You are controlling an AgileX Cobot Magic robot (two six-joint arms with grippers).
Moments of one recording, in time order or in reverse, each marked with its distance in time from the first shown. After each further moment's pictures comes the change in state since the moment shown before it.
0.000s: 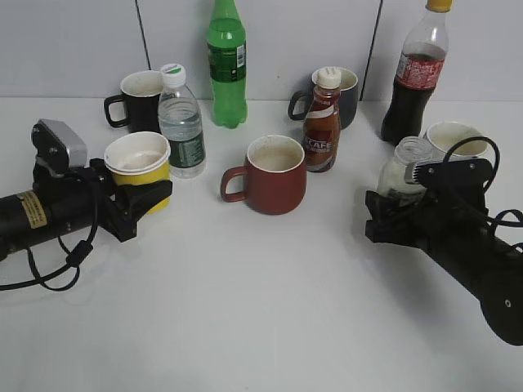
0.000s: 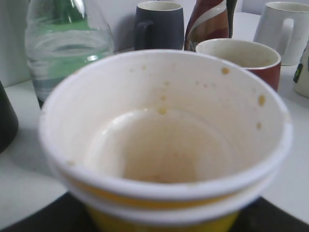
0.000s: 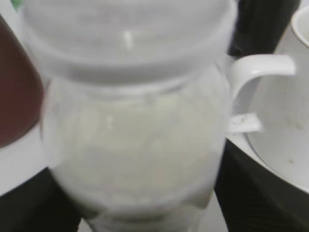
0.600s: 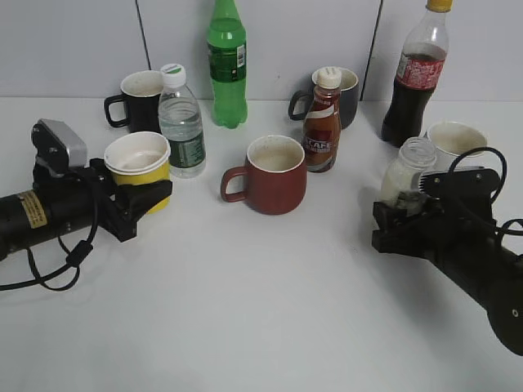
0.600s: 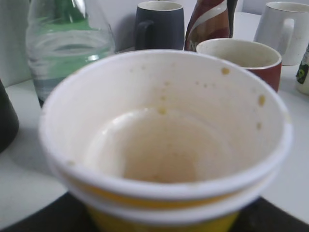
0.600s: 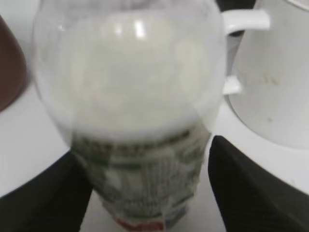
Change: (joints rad) left arm 0.000 0.000 0.000 0.000 0.000 0.000; right arm 0.000 0.000 0.048 0.020 0.000 0.000
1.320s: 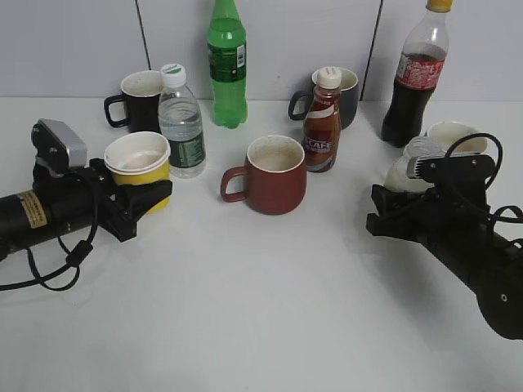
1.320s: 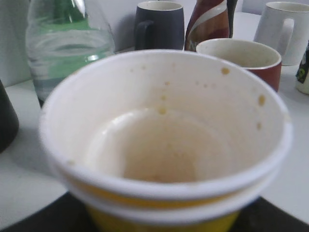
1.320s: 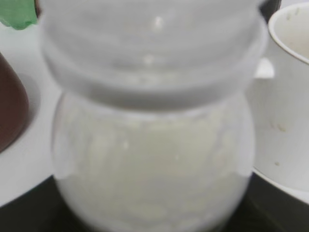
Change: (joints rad) left arm 0.000 0.000 0.000 0.000 0.000 -0.001; right arm 0.000 0.000 -0.059 0.014 0.000 0.000
